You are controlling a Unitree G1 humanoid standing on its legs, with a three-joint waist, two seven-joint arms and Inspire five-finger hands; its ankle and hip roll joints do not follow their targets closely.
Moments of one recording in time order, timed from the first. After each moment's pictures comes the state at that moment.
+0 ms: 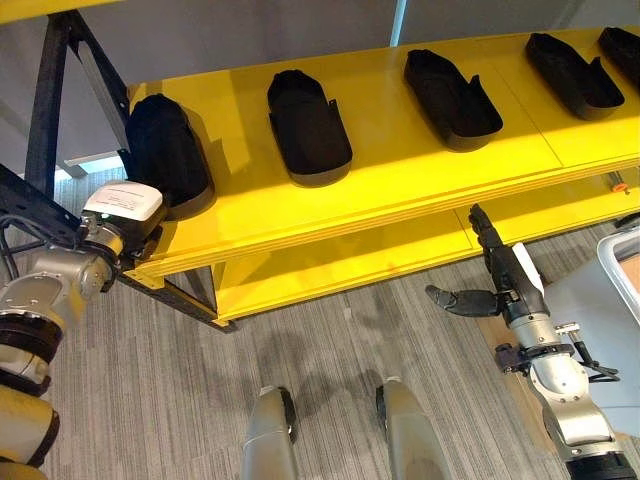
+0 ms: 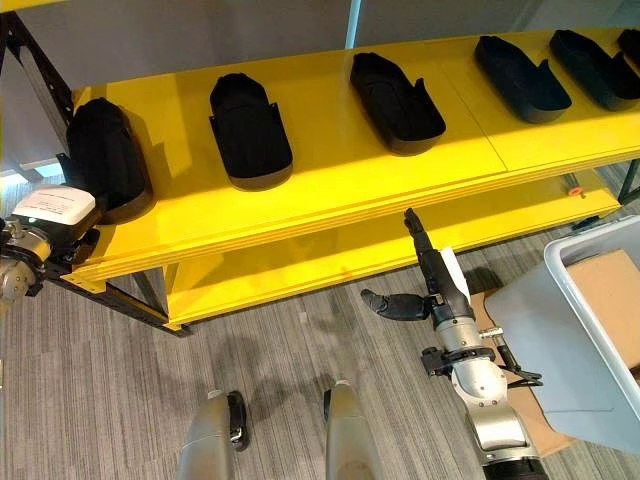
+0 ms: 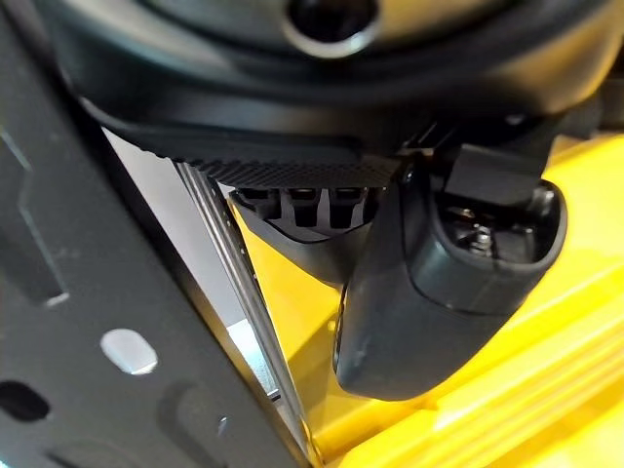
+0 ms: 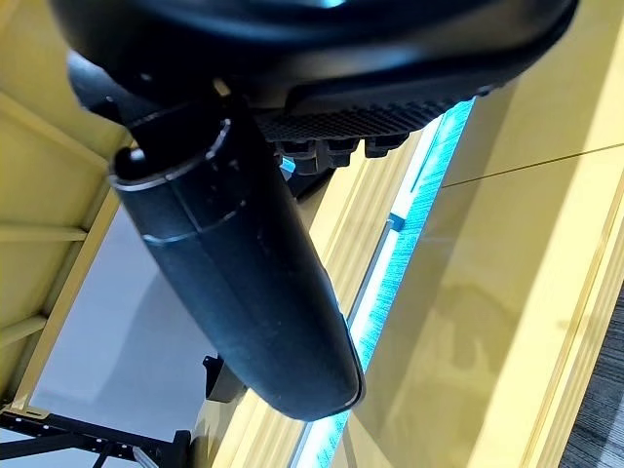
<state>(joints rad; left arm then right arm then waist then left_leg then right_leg) -0.77 1.12 -0.60 0.81 0.64 -0.20 0.08 0.00 -0.52 0.01 -0.01 0.08 -0.23 -0.03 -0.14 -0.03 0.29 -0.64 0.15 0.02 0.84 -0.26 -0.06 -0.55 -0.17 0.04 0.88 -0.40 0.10</state>
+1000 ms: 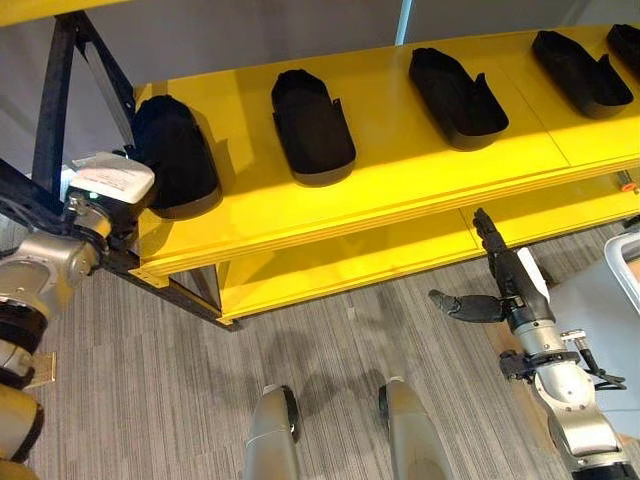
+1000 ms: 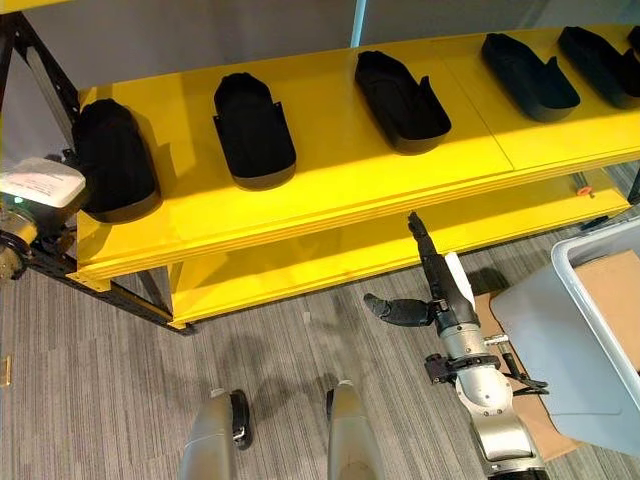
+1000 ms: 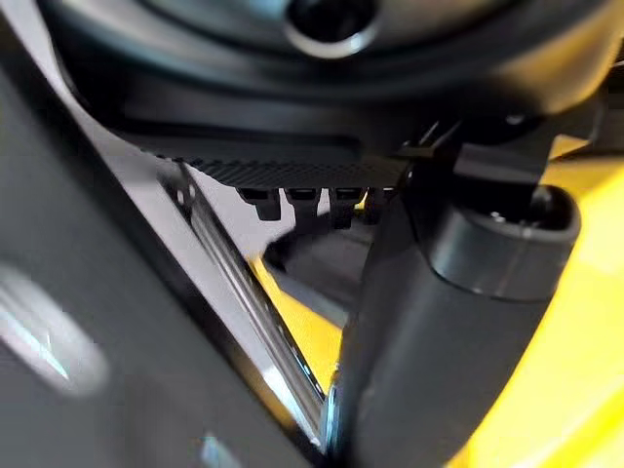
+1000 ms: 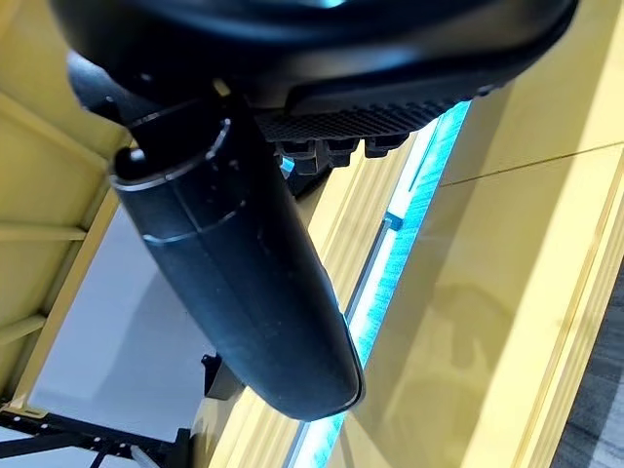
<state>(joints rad) -0.82 1.24 -0.62 0.67 0.71 -0.17 0.15 0.07 -0.53 -0.03 -0.05 0.08 -0.23 -0.04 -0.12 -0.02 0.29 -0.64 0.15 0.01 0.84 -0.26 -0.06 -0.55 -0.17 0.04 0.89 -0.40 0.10</state>
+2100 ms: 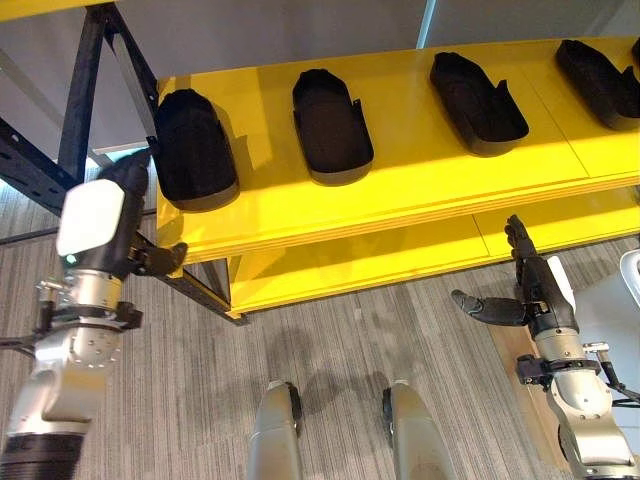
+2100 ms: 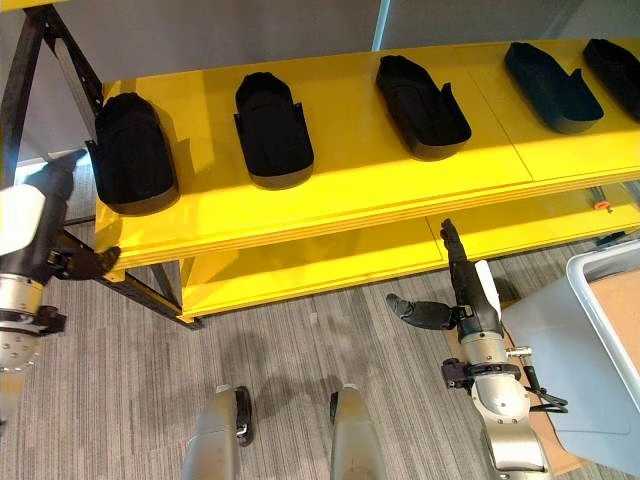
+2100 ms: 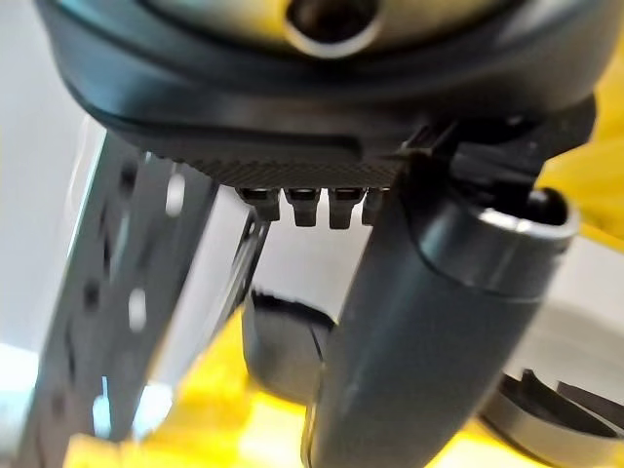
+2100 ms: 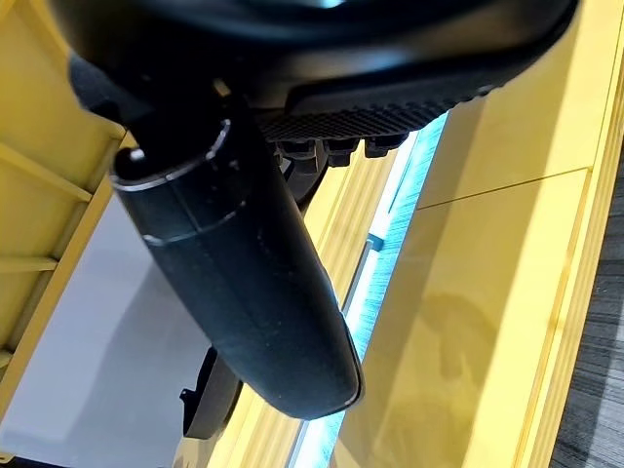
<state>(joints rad) -0.04 0.76 0.17 -0.01 0.43 -0.11 0.19 0.10 -0.47 -0.13 -0.07 0.08 -0.17 -0.03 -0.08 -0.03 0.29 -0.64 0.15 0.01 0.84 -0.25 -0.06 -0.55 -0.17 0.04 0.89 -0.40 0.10</state>
